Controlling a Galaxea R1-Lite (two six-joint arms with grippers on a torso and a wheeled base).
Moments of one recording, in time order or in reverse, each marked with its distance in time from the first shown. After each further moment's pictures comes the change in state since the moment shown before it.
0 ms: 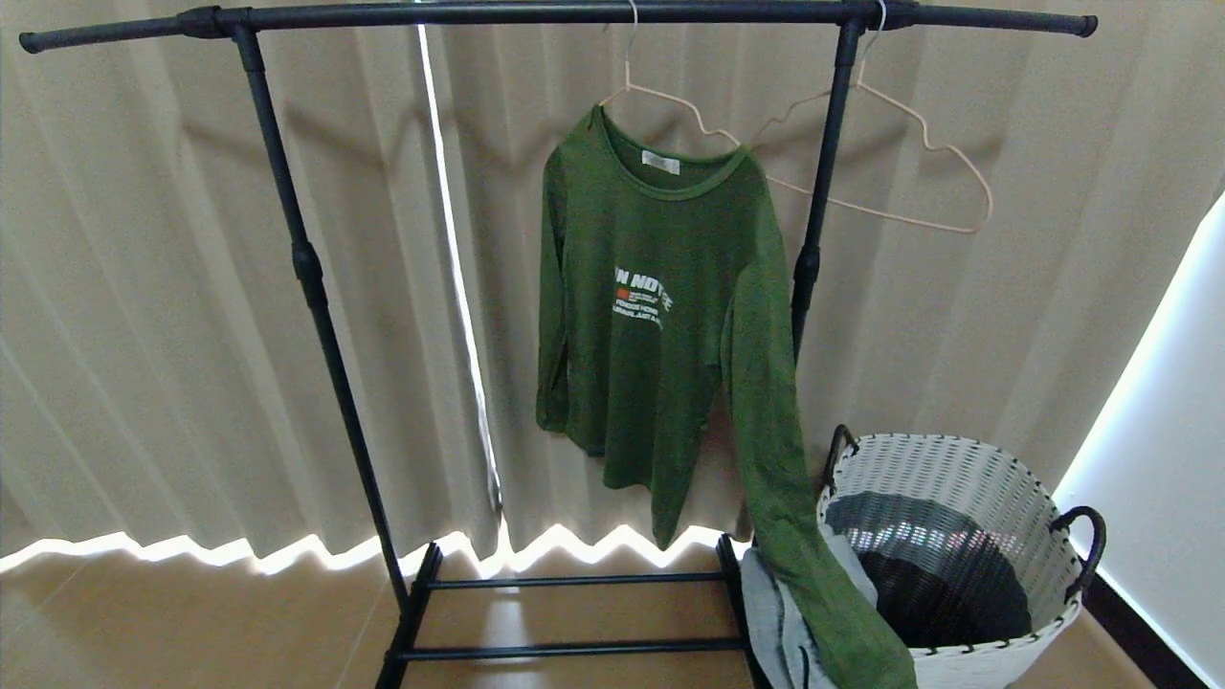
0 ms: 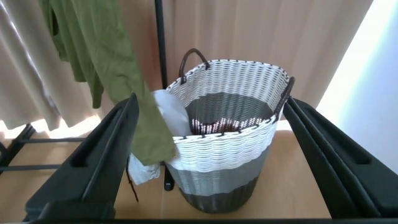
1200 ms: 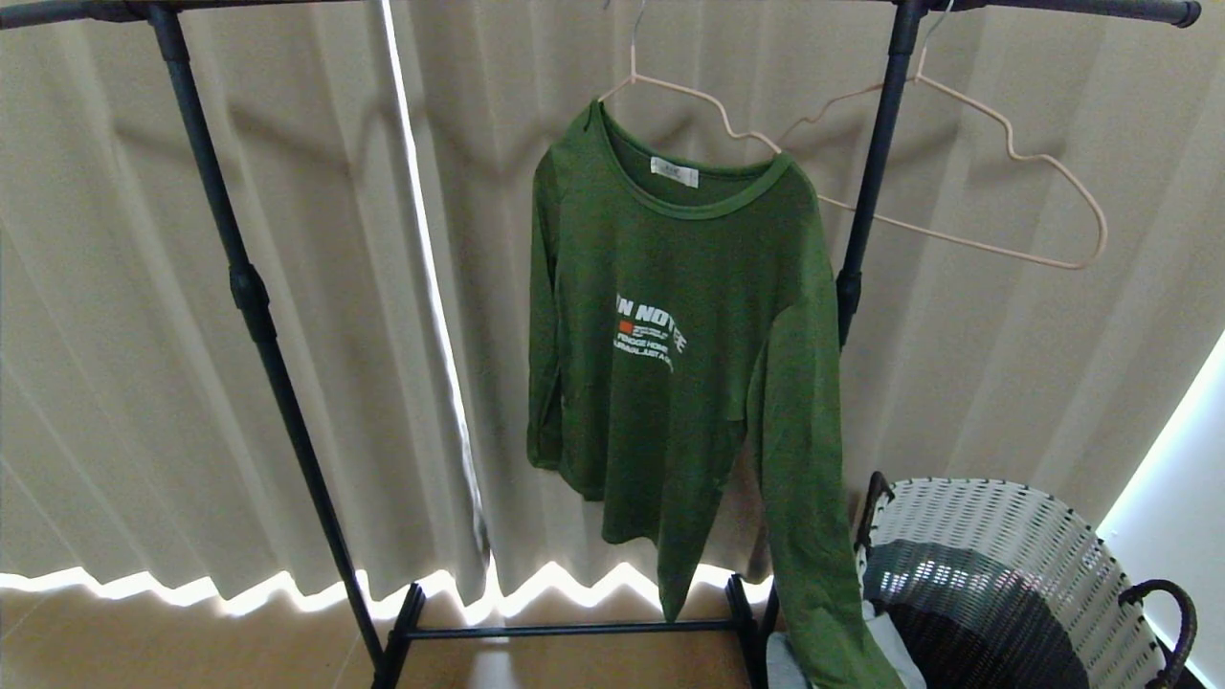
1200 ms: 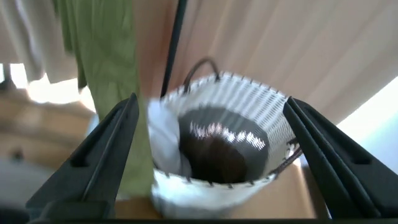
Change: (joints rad) left arm -0.001 0.000 0.000 0.001 0.000 0.001; right arm 0.084 0.381 -0.233 0.095 0.069 -0.289
